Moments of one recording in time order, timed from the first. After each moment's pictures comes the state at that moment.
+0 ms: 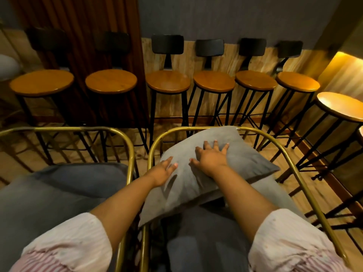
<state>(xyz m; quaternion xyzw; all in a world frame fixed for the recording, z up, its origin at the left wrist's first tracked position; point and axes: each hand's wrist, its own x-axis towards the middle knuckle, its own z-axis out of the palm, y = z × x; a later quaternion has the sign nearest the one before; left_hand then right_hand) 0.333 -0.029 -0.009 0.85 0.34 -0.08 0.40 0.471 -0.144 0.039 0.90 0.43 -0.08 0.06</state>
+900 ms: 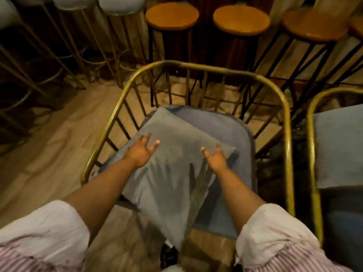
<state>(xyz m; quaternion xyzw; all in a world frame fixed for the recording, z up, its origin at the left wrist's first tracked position) -0.192 0.225 -0.096 0.75 0.58 -0.04 0.32 0.019 0.110 -0.137 0.82 0.26 -0.39 -0.32</state>
